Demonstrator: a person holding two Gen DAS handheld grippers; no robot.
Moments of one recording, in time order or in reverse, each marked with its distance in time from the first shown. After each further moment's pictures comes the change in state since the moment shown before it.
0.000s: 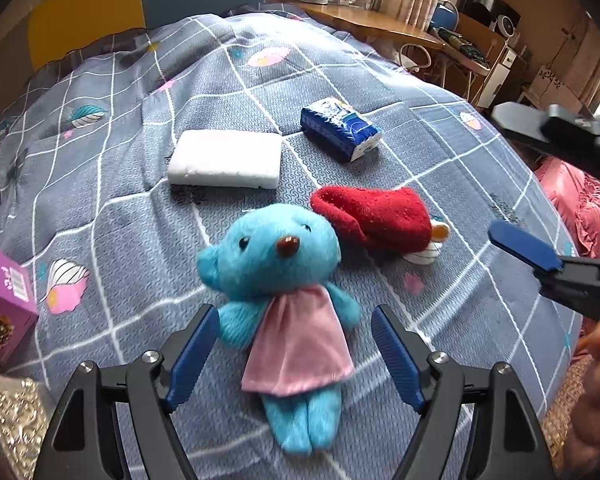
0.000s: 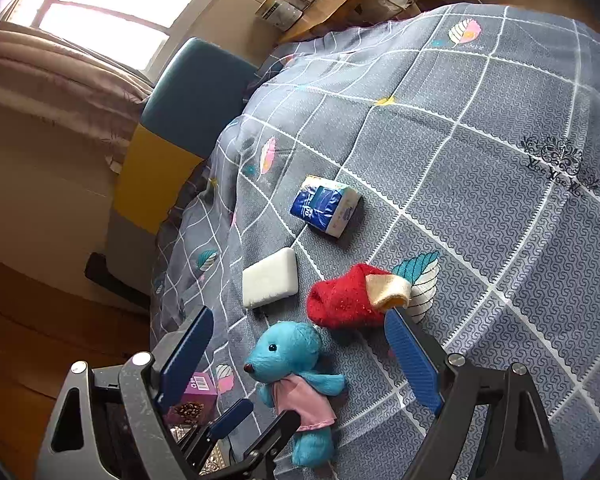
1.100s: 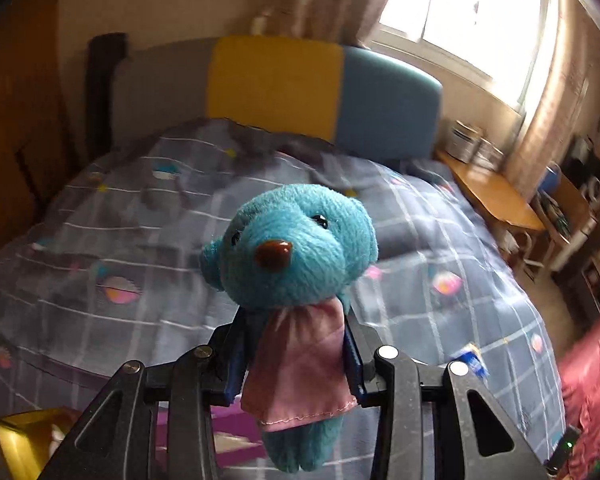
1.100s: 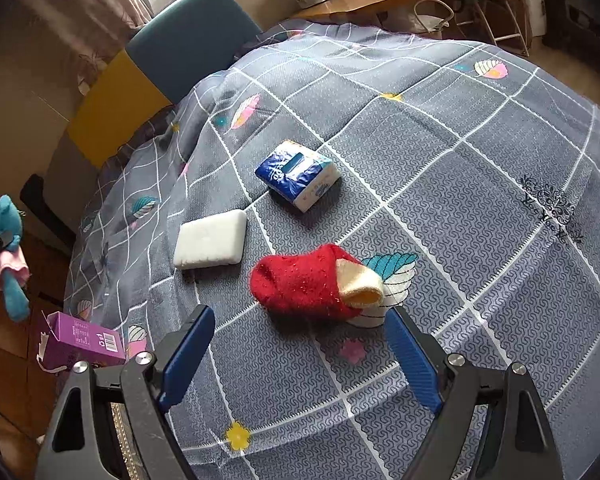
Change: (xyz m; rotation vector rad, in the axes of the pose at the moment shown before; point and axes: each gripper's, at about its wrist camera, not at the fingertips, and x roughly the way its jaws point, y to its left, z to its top) left arm -0.192 0.248 0.103 -0.416 -0.323 0.228; right arm 0.036 0.023 -0.021 -0.288 0.053 -0.295
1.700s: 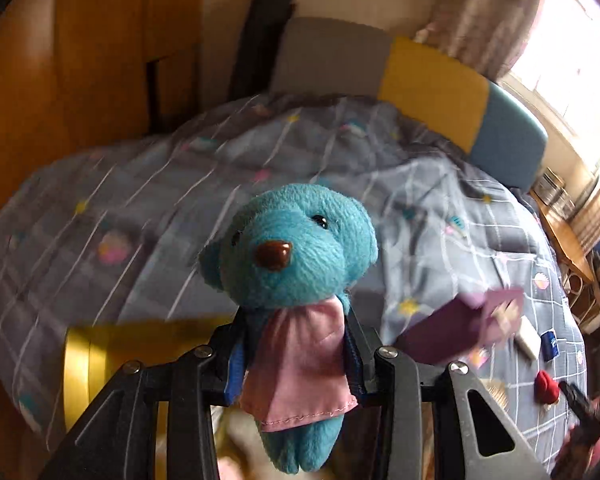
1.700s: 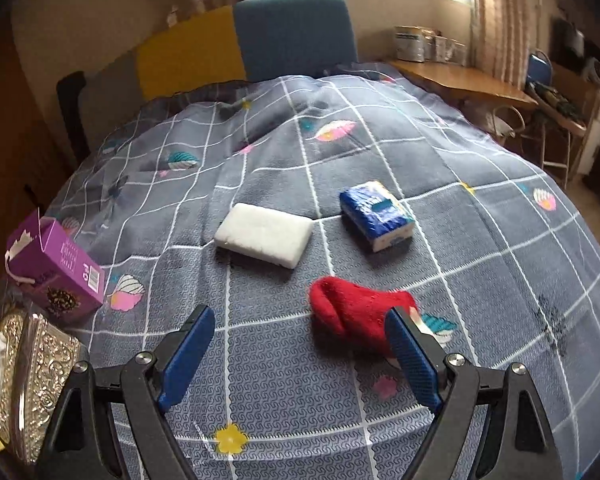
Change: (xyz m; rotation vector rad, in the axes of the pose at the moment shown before) left arm -0.078 0.265 -0.151 -0.281 0.028 0.172; right arm 0.008 0.093 -0.014 -0.492 -0.084 -0.084
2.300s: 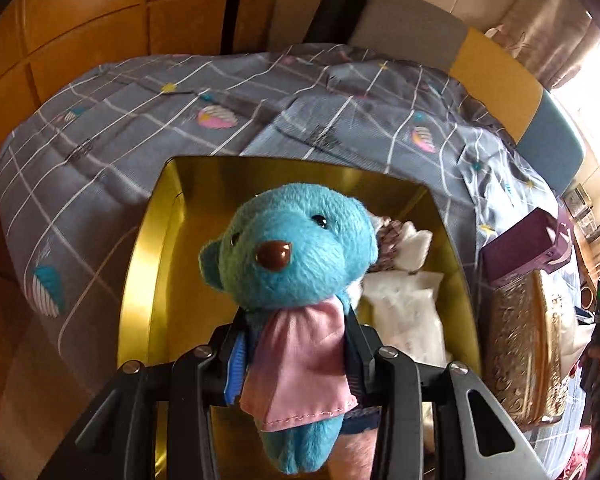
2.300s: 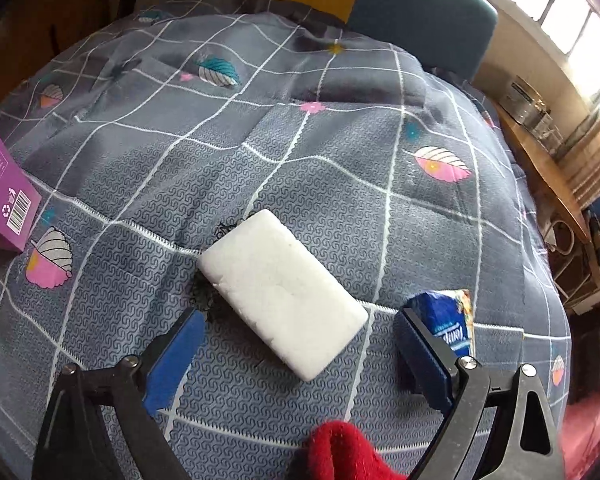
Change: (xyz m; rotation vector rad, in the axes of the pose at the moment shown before) left arm -0.016 0.114 -0.118 -0.165 0.123 0.064; right arm 0.133 0.046 0.069 -0.480 0.237 -0.050
